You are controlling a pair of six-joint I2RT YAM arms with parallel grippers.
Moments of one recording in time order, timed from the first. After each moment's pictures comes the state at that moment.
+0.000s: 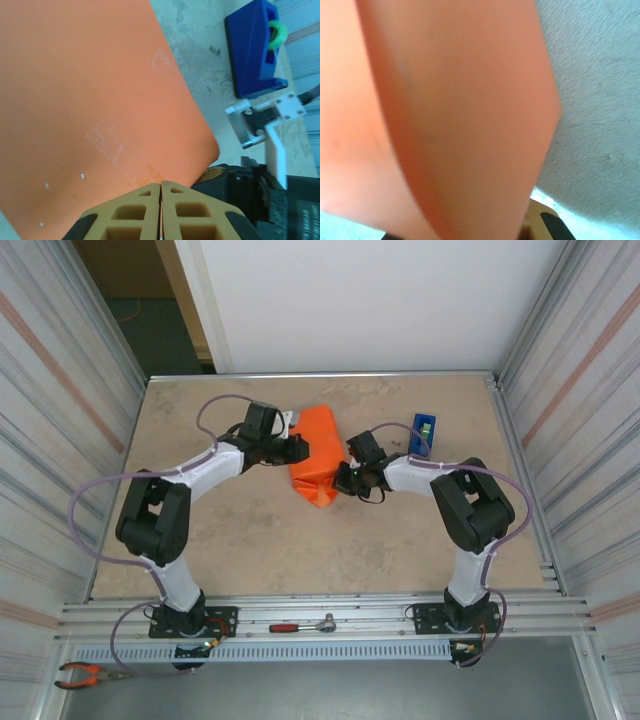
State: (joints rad) left arm -0.43 1.77 1.21 -0.23 0.46 -0.45; right arm 0.57 1.86 1.08 -0.20 -0.29 0.84
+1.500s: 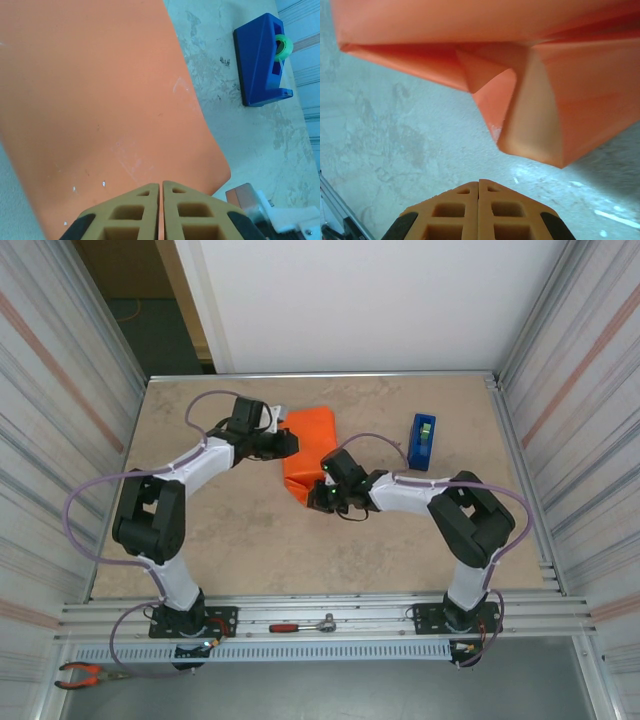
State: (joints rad) left arm -0.36 1.76 1.23 -0.28 0.50 -0.40; right arm 0.78 1.80 1.03 -0.11 -0.29 0.89
